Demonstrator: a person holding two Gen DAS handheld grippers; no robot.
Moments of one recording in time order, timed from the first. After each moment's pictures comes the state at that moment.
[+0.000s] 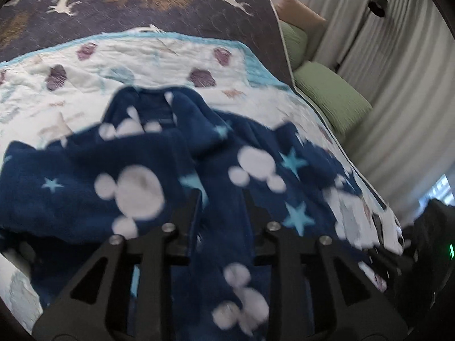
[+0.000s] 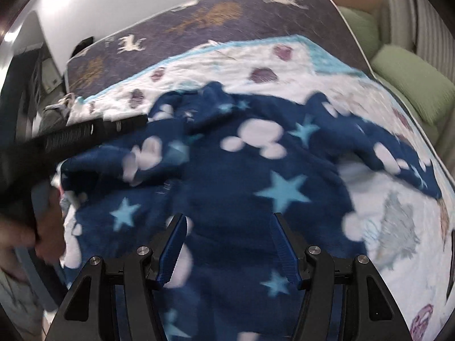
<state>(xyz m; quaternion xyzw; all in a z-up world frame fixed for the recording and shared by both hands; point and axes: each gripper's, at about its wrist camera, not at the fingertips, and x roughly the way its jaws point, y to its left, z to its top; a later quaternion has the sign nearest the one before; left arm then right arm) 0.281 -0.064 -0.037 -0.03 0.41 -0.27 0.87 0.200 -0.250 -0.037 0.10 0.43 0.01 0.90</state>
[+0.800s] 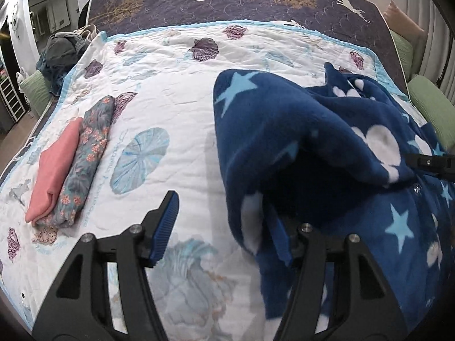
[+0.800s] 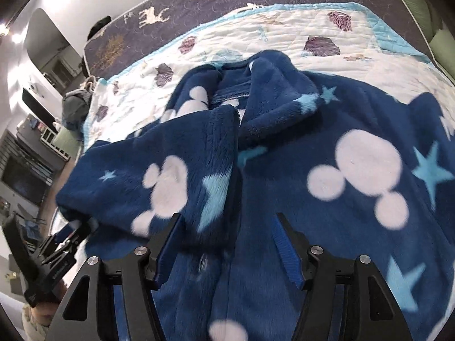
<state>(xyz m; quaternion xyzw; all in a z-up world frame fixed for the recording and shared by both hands) 0.283 0.128 -0.105 0.01 0.41 0.02 0.91 0.337 -0.195 -0.082 0.13 0.49 0.13 0.85</state>
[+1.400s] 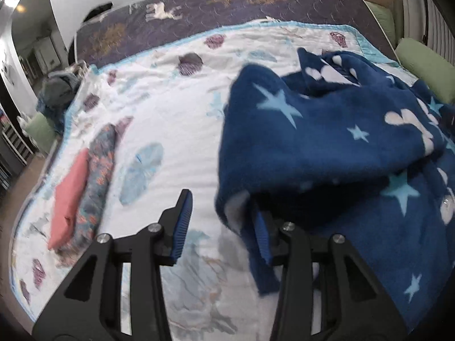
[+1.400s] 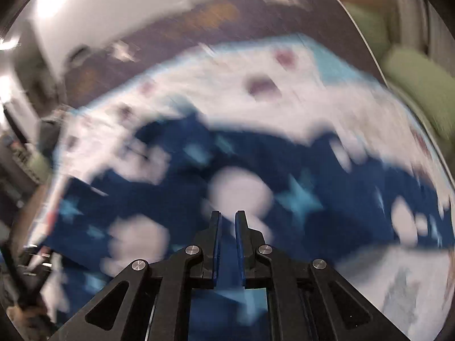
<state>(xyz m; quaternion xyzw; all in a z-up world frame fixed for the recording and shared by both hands) 0.254 0.100 -0.104 0.10 0.39 0.00 0.92 0.297 -0.299 -0.058 0.12 0.45 0.02 0.89</state>
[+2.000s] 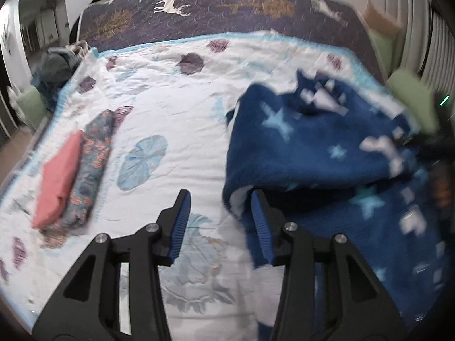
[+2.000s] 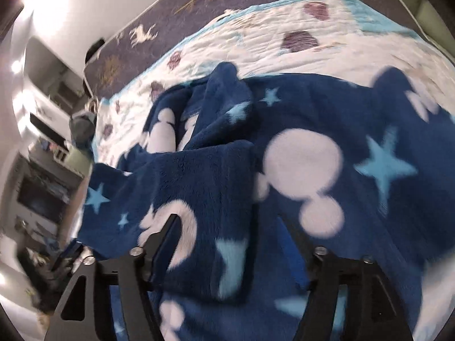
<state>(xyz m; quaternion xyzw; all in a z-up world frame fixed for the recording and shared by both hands) 0.232 0.132 -0.067 0.01 0.38 -0.03 0.92 0.336 -0.267 -0.088 0.18 0.48 0.15 0.84</state>
